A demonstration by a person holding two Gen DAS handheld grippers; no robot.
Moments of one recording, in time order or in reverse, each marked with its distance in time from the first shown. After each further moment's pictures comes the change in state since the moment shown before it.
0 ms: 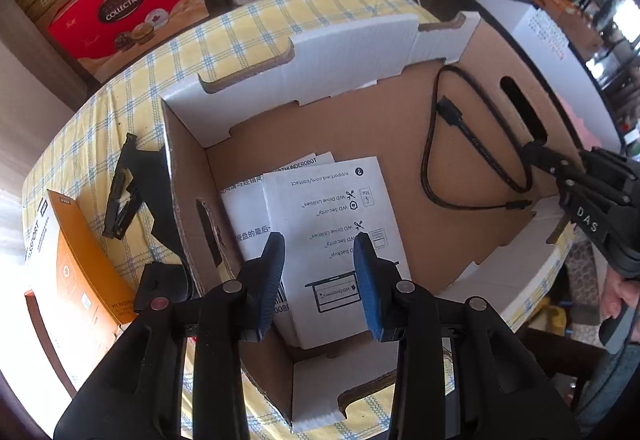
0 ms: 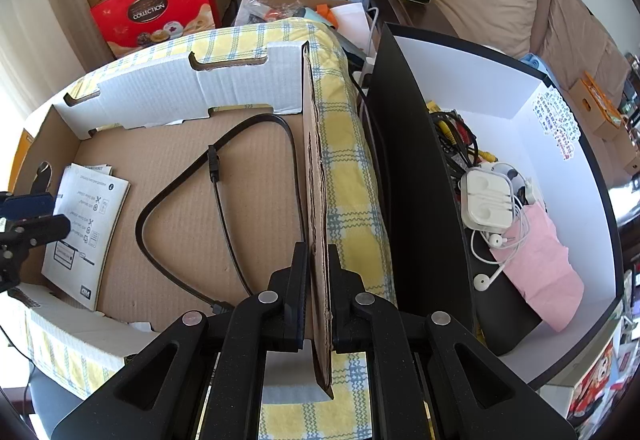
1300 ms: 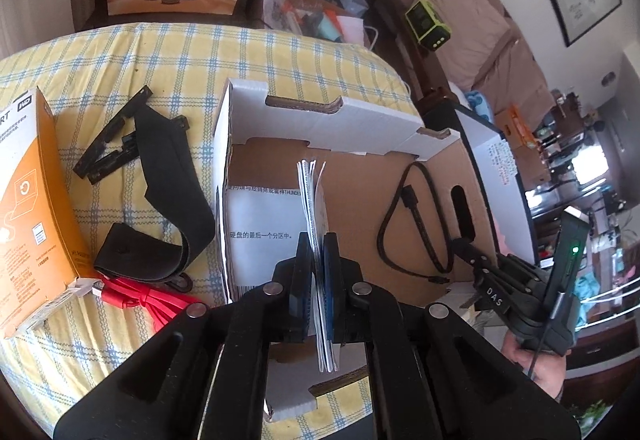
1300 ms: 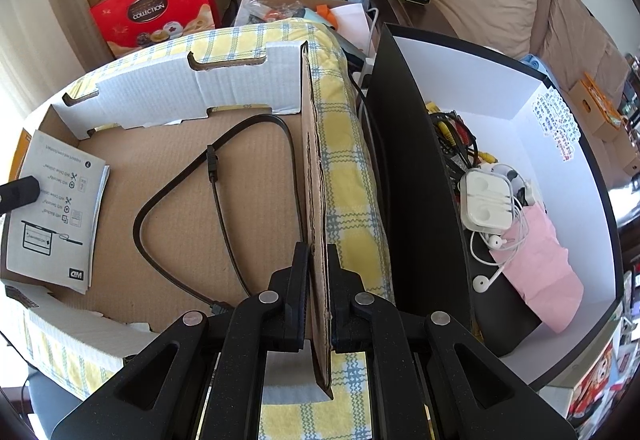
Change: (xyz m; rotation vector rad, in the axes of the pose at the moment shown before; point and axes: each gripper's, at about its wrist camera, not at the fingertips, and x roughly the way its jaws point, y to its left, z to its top) left arm -0.023 0.065 -0.026 -0.389 -0.185 -0.351; right arm 0.001 0.000 0.001 -0.005 -0.001 -0.001
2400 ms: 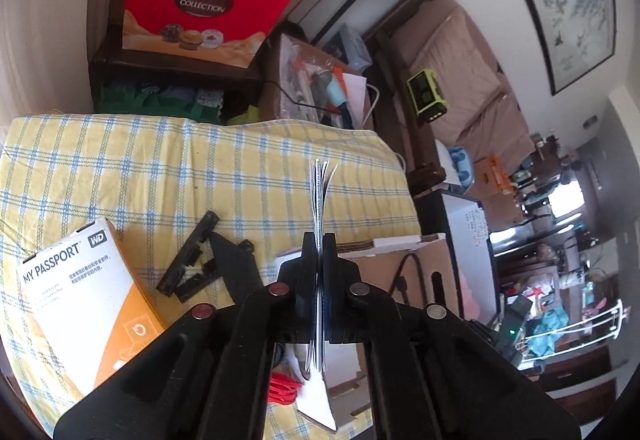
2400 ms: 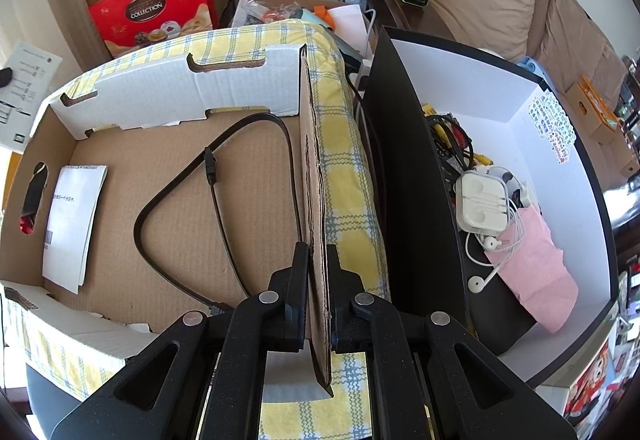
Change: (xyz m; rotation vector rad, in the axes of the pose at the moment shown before) left arm -0.067 0.067 0.097 -0.077 -0.085 -0.129; right arm -0.002 0.000 0.002 -0.005 -0.001 -0.017
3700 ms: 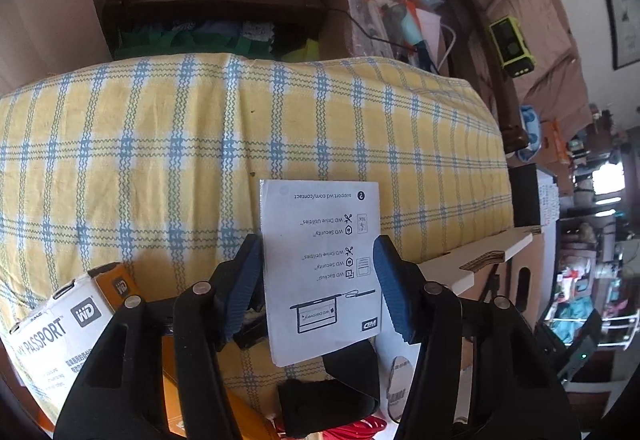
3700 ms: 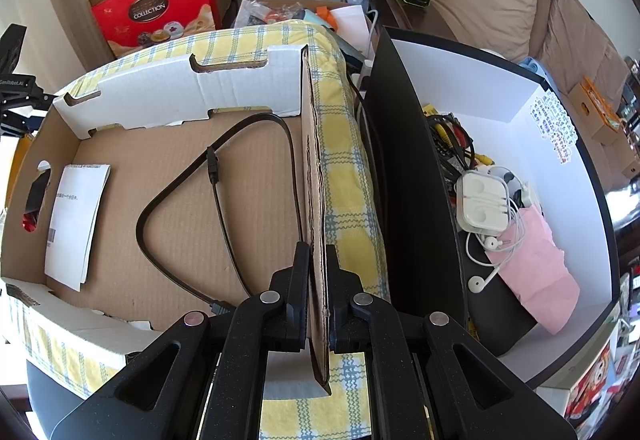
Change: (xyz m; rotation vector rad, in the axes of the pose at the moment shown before) left arm 0.094 0.061 0.021 -0.059 0.253 0.193; right arm -0.002 -0.001 -0.003 0.000 -0.003 0.012
